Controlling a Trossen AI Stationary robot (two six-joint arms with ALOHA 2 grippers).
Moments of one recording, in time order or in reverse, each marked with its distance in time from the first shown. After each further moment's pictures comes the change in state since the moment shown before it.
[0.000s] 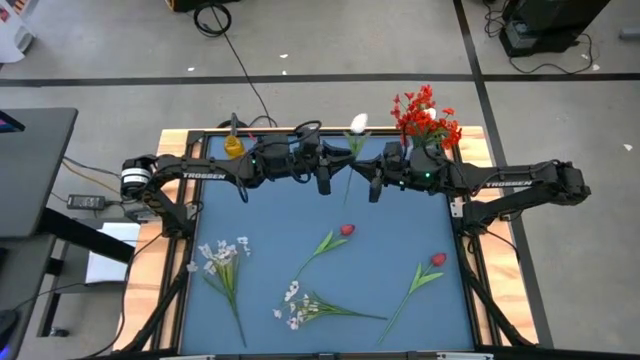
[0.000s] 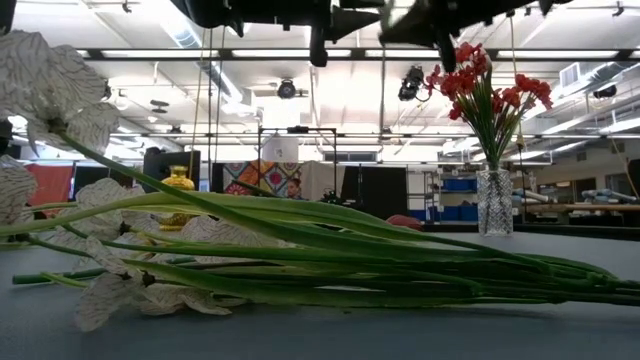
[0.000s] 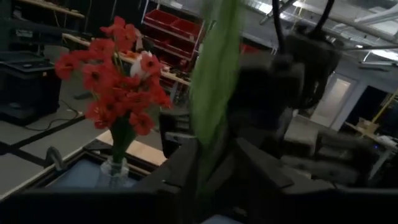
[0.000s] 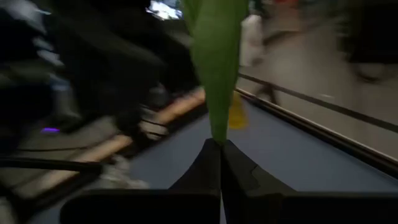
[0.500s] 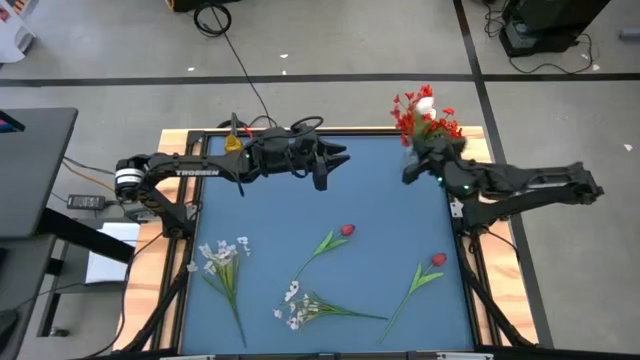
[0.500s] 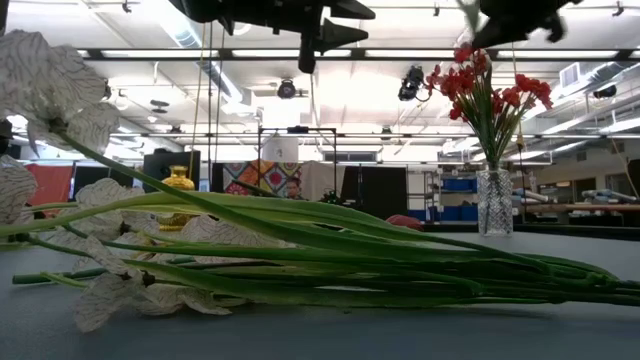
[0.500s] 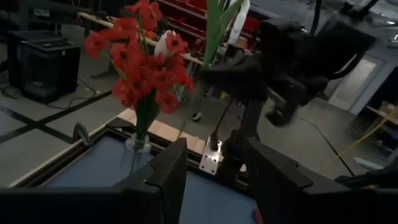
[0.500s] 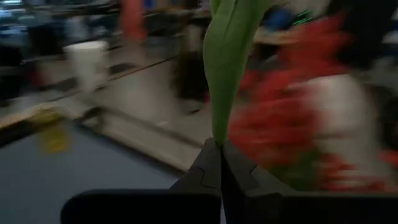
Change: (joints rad) left arm 0.043 -0.047 0.002 -0.166 0.001 0.011; right arm 0.166 -0.331 -0.010 -0.517 0.820 -0.089
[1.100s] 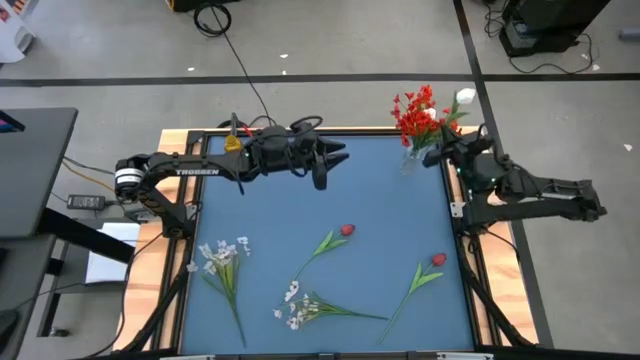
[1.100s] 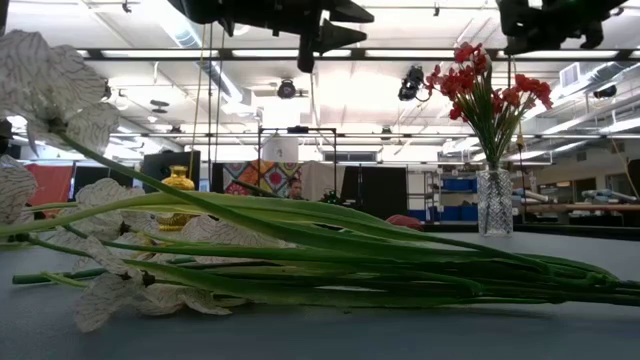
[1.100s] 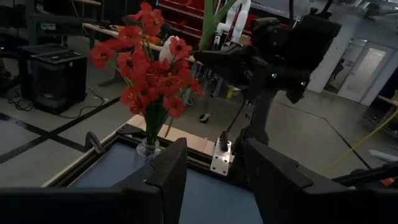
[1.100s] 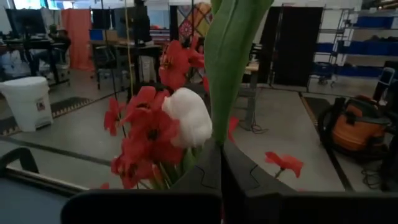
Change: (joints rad) left arm 0.011 0.000 0.000 -0.001 -0.001 0.072; right arm -0.146 -0.247 -0.180 0.217 0.096 -0.252
